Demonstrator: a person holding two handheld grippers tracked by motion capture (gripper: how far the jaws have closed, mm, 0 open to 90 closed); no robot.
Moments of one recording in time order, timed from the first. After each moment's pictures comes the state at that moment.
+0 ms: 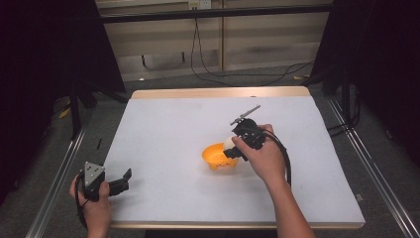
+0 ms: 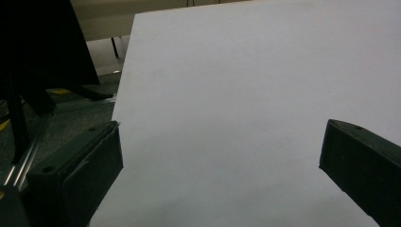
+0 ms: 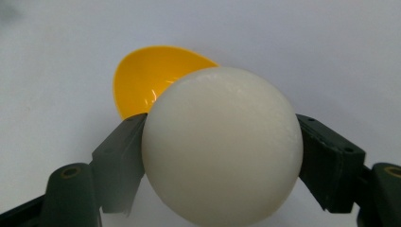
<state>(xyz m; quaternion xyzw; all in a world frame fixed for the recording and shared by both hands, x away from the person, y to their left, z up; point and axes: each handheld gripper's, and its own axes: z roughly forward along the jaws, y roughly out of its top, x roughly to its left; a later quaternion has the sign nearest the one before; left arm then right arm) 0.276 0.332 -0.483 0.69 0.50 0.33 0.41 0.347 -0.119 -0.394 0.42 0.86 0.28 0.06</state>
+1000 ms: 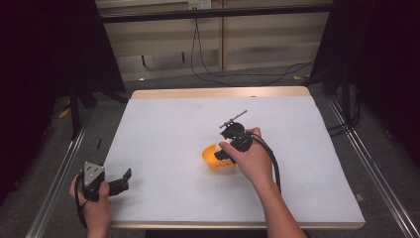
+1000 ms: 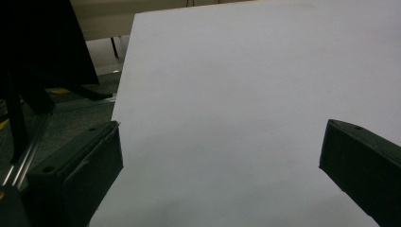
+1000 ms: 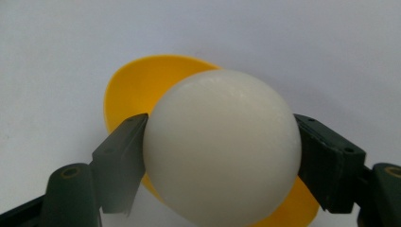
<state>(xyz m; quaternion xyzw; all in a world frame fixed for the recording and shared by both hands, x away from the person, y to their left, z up) 0.276 0.332 -0.483 0.69 0.50 0.33 0.42 0.354 -0.090 -0.416 0.45 0.85 0.27 0.07</state>
